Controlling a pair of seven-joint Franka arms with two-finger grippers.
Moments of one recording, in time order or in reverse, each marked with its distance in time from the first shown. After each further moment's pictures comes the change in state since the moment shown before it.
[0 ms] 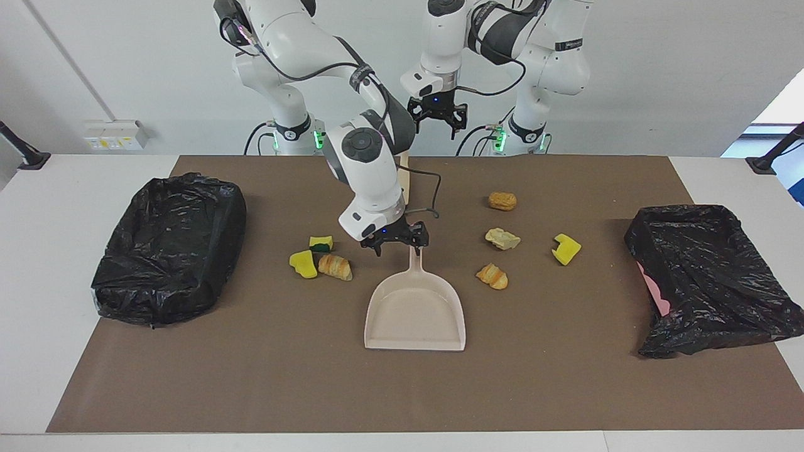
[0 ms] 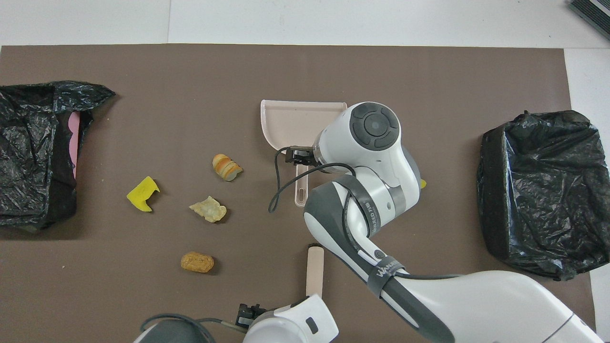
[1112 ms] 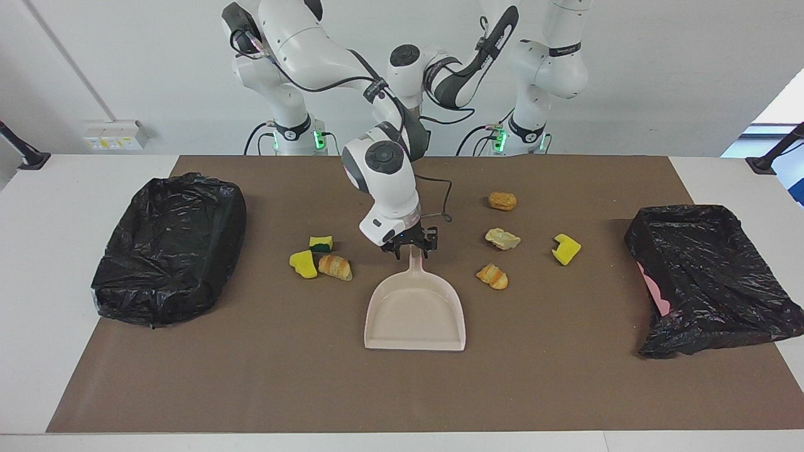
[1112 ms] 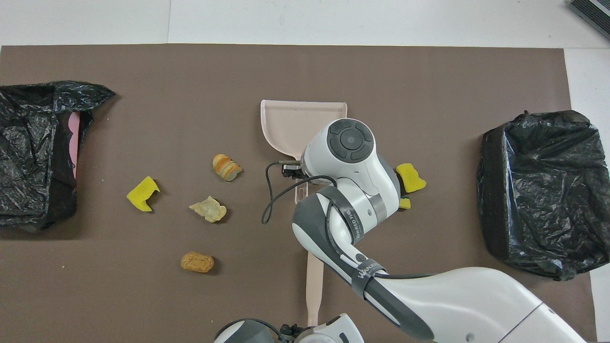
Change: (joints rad) left arm -0.196 0.226 0.008 -0.112 0.000 0.301 -0.200; right arm 0.028 0.030 -0.001 -0.030 -0.016 -0.003 0.003
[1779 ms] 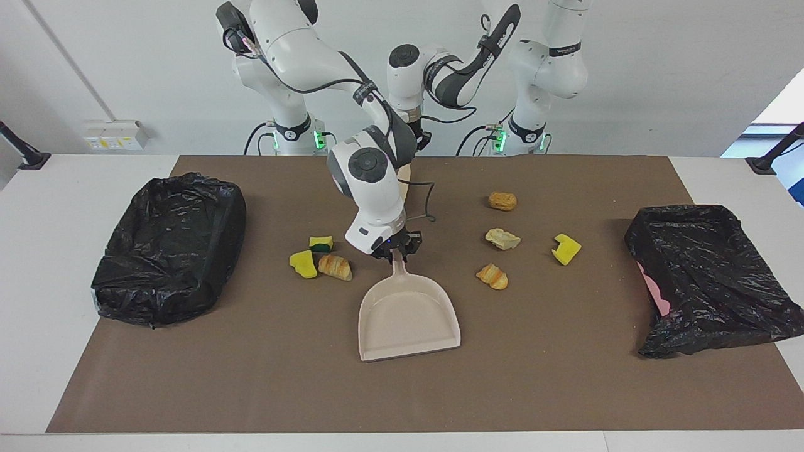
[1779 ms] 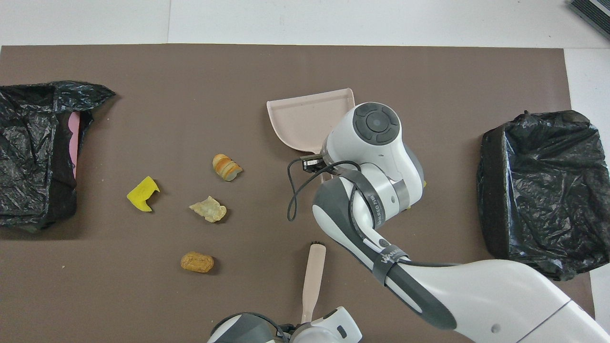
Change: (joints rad) left arm 0.015 -0.005 0.021 0.042 0.005 -0.113 0.001; right arm -0.081 -0.023 -0.001 0.011 0.002 -0.069 -0.265
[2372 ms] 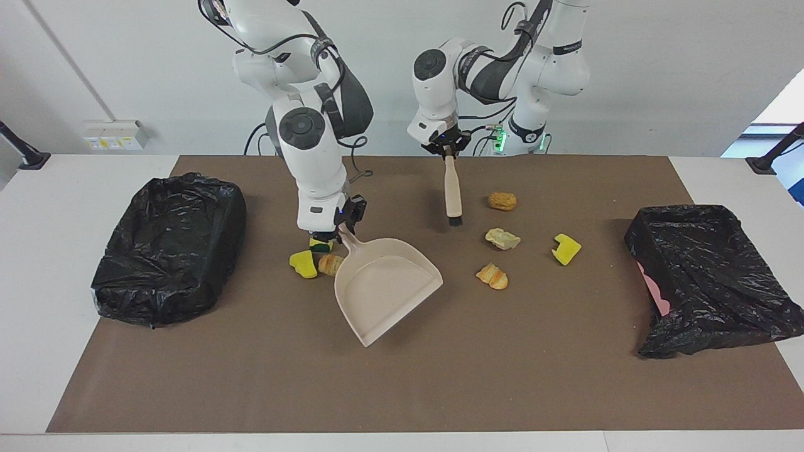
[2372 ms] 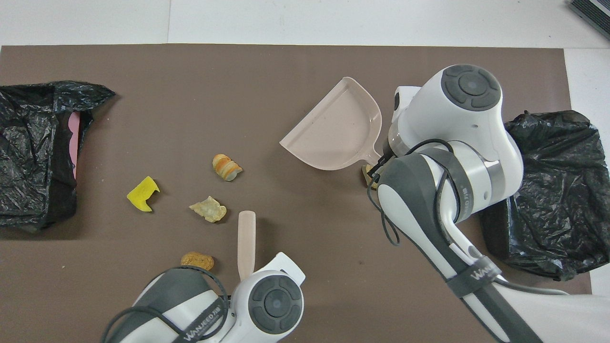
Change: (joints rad) left arm 0.285 -0.090 0.014 0.079 0.125 -0.370 0.004; right arm -0.152 -0.185 -0.001 0.000 -0.002 -0.312 -0.790
